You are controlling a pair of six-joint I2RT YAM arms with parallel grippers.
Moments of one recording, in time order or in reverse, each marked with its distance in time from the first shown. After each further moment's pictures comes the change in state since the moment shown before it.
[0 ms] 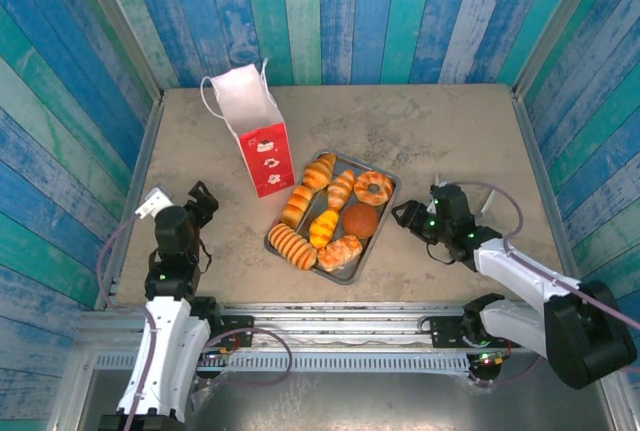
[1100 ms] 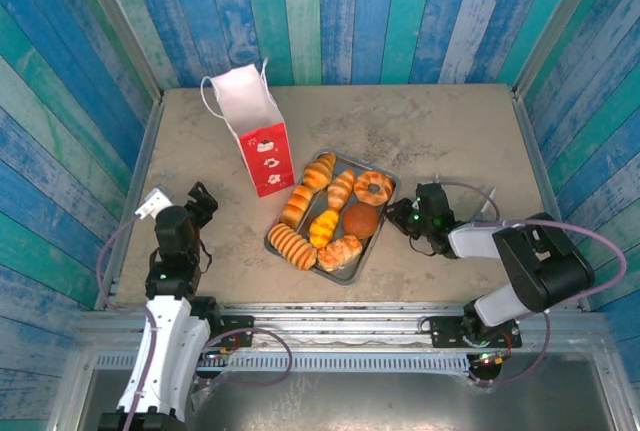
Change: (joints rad) left arm 0.000 0.010 -0.006 0.006 -0.023 0.009; right arm 0.023 0.408 -0.002 0.447 -0.007 0.126
